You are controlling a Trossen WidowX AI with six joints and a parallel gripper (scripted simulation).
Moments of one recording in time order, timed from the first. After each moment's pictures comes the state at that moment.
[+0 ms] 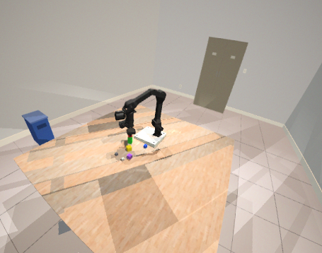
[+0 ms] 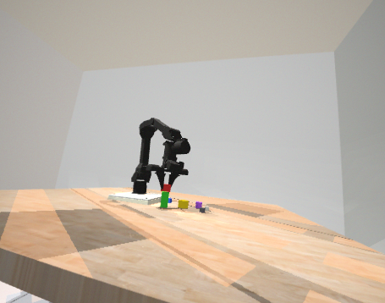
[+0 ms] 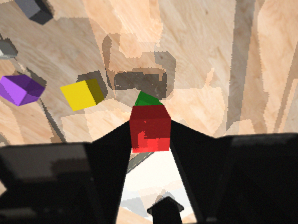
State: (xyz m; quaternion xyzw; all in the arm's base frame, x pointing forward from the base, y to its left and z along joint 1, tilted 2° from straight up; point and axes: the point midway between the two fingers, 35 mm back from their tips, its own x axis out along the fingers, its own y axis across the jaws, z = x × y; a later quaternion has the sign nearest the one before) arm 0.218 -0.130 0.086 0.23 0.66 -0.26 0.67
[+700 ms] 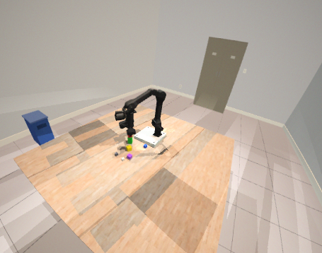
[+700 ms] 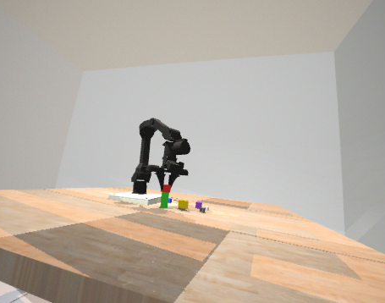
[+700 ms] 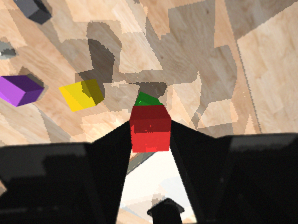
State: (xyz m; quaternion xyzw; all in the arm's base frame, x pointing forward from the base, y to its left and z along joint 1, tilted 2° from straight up) arm 0.217 -0.130 0.084 0.23 0.66 -0.26 0.67
